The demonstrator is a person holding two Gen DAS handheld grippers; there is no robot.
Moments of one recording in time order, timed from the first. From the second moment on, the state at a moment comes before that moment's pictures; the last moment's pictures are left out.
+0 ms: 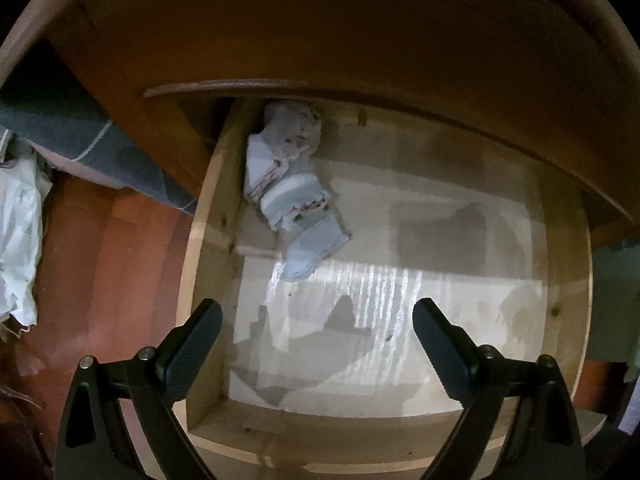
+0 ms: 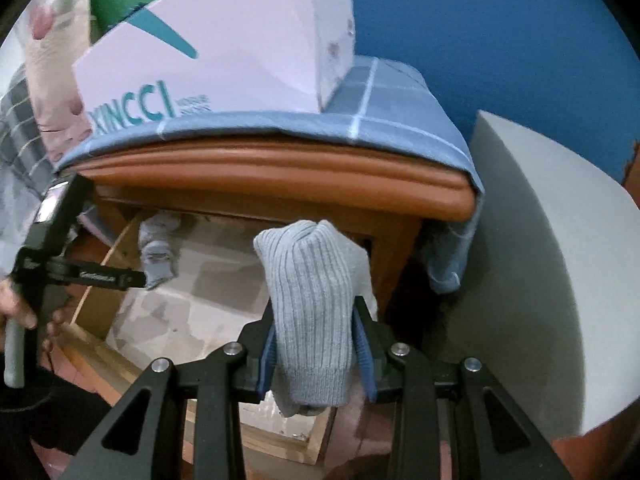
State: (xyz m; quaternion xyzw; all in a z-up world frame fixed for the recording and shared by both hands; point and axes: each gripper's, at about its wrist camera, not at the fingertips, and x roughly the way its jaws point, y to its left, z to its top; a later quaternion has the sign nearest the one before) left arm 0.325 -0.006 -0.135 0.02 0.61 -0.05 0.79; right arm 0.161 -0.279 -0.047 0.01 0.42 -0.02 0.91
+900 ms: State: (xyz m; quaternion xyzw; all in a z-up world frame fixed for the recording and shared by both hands) left arm 0.336 -0.036 -0.167 0.06 0.67 -0.09 0.73; right arm 0.155 -0.303 -0.044 0.07 0.41 -0.08 0.90
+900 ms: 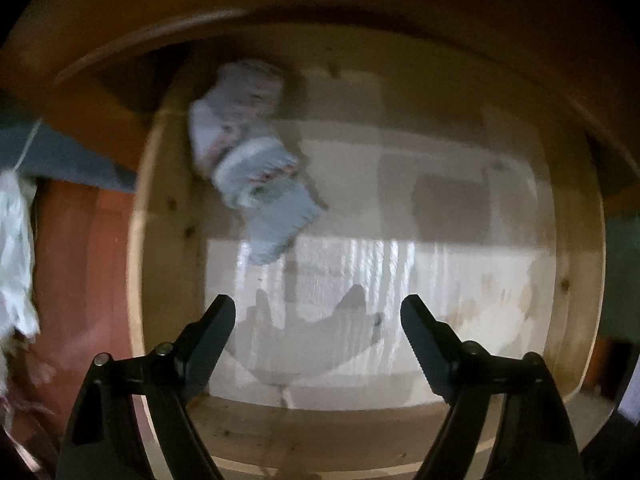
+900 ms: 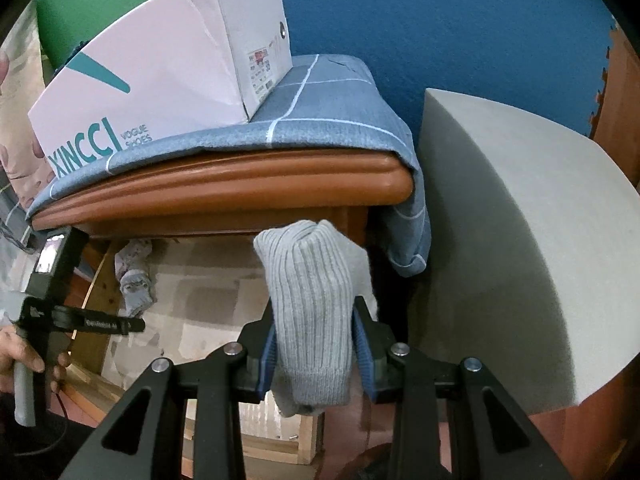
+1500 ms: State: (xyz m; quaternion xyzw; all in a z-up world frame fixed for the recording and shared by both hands) left arm 0.344 -0.078 -0.181 0.34 0.57 -0.15 0.73; right arm 0.163 -0.304 -0.051 0.09 0.42 -0.07 0.90
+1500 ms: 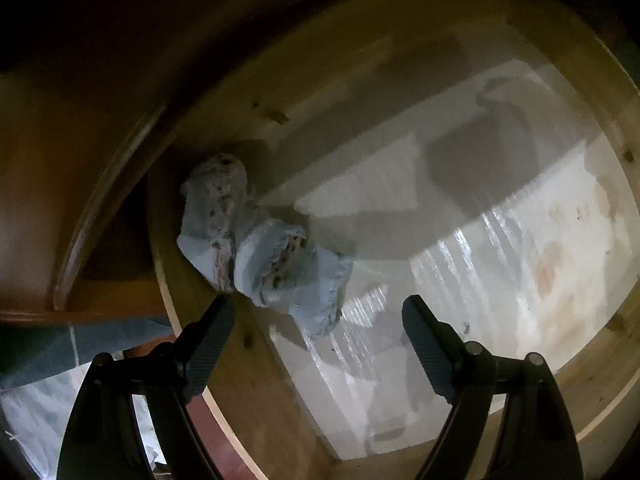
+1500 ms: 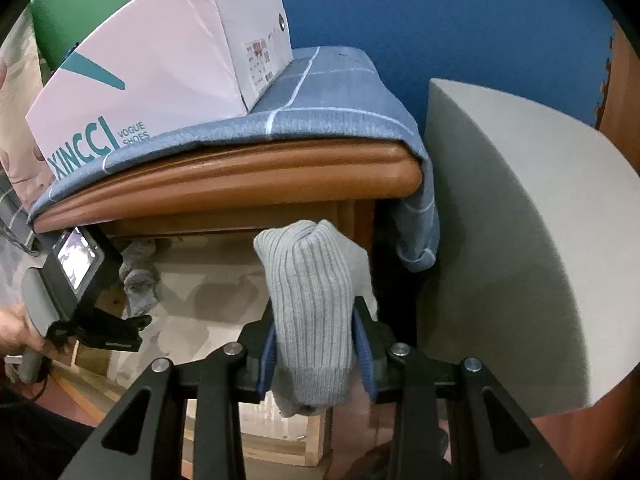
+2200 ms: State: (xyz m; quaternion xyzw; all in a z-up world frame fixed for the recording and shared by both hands) left arm 0.273 -0.143 -0.243 0.70 0.37 -0.08 0.60; right arm 0.171 -0.298 -0.061 0.08 0.44 -0.07 0.89
